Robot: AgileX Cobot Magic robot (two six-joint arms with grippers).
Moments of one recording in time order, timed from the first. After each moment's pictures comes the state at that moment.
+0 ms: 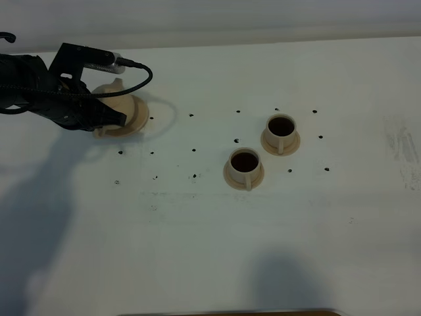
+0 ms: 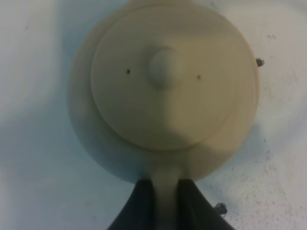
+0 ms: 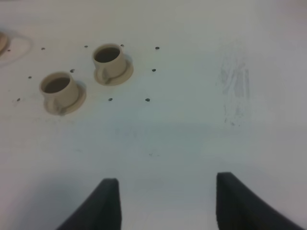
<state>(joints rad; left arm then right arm) -0.14 1.92 -1.19 -0.08 0.32 0.19 0.05 0.01 -0.52 0.10 1.11 -0.02</state>
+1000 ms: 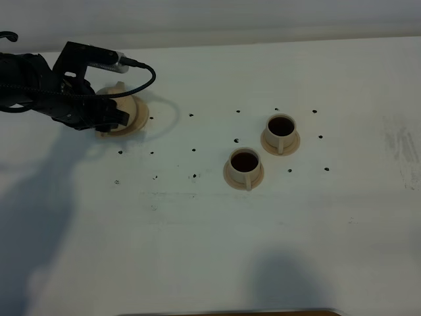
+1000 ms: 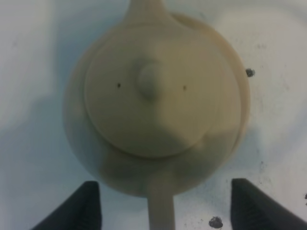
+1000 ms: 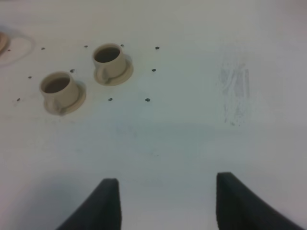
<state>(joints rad) -0.14 1.94 -1.21 -0.13 0.31 0.26 0.05 0.01 -0.52 0.10 1.11 -0.02</state>
